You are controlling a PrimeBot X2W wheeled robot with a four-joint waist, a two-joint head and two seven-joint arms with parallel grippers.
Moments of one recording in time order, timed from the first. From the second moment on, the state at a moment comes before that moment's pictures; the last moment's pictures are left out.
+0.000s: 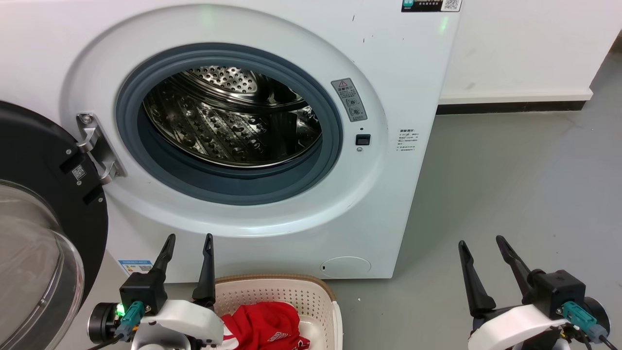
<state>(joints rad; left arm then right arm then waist) -0.08 0.09 -0.04 0.28 -0.16 -0.06 -0.26 0.05 -0.05 0.04 0.03 0.10 0.13 -0.09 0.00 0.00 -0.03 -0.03</state>
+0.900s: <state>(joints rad) -0.05 0.13 -0.05 0.23 -0.16 -0.03 -0.24 0.06 -0.05 0.06 0.02 0.10 0.13 -0.08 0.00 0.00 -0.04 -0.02</state>
